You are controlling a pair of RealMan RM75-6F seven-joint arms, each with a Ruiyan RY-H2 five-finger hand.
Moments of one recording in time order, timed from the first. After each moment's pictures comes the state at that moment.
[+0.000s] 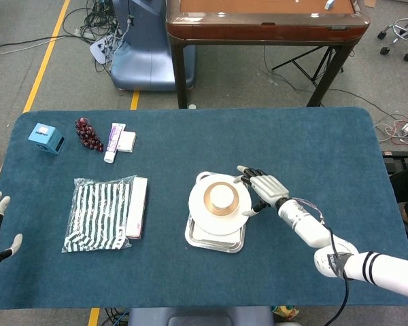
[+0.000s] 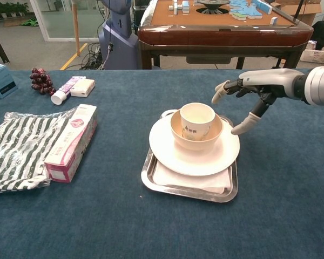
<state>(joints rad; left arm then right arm) -0.09 -1.13 -0.10 -1.55 1.35 1.44 0.08 0.84 -1.33 0.15 -1.50 -1.02 0.60 0.04</state>
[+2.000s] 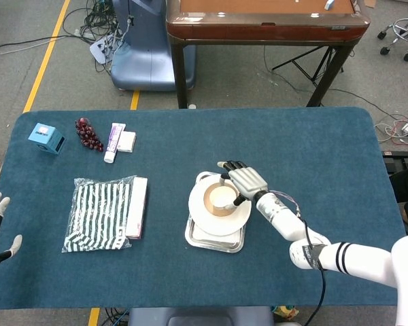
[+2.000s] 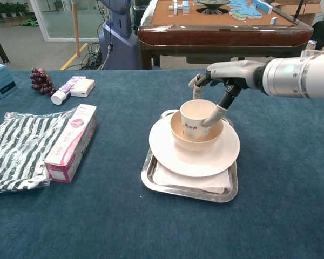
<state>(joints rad) -0.09 -1.11 -0.09 -1.56 1.36 1.45 0.06 0.98 -1.42 0.16 -1.48 -0.84 0.66 -0.15</state>
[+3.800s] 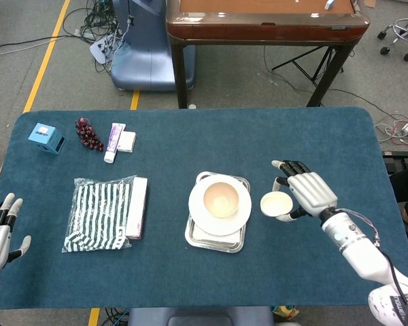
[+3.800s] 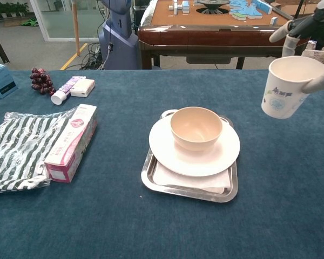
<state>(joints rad) -0.11 -1.16 -0.08 -1.55 1.34 1.42 0.18 0.74 -0.83 0.05 -2.06 -1.00 0.91 -0.17</state>
